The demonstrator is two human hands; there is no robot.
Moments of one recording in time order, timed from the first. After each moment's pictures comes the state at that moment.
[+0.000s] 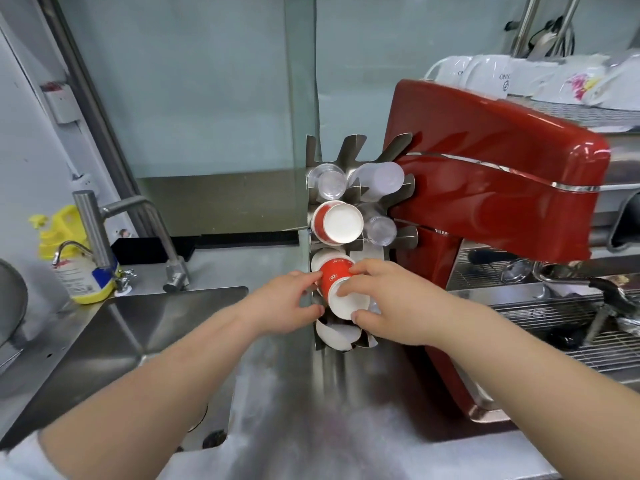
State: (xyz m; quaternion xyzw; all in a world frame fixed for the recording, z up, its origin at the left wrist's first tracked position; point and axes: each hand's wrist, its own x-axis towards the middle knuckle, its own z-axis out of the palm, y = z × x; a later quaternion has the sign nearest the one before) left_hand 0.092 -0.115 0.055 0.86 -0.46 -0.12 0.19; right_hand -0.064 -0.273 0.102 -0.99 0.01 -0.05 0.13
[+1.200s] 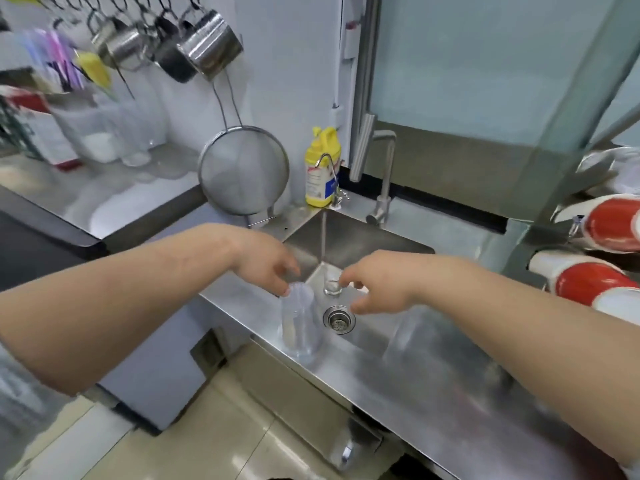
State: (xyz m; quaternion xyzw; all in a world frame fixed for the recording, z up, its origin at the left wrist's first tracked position) left_hand 0.069 0.209 0.093 0.93 -0.23 -0.27 -0.10; right_hand 0.057 -0.017 0.077 -0.93 -0.33 0.16 -0.03
